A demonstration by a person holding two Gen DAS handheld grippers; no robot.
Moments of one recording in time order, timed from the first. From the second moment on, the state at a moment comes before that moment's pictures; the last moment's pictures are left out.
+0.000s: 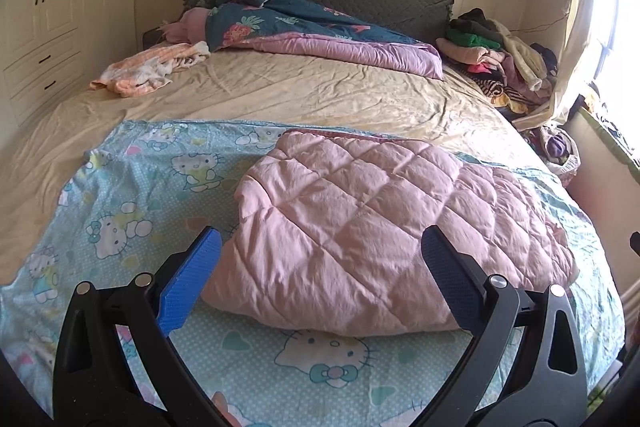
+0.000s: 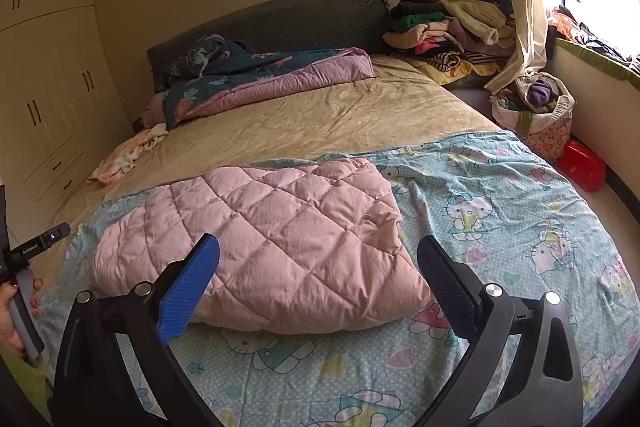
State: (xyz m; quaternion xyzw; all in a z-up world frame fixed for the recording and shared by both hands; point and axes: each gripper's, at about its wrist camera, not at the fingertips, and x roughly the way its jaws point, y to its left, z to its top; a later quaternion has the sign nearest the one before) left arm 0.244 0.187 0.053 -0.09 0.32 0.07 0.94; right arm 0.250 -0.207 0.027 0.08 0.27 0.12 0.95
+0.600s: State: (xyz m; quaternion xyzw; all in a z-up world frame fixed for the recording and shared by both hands) left arm 0.191 0.174 0.030 -0.09 0.34 0.06 0.93; right arm 0.201 -0.196 0.012 0.10 0.28 0.13 0.94
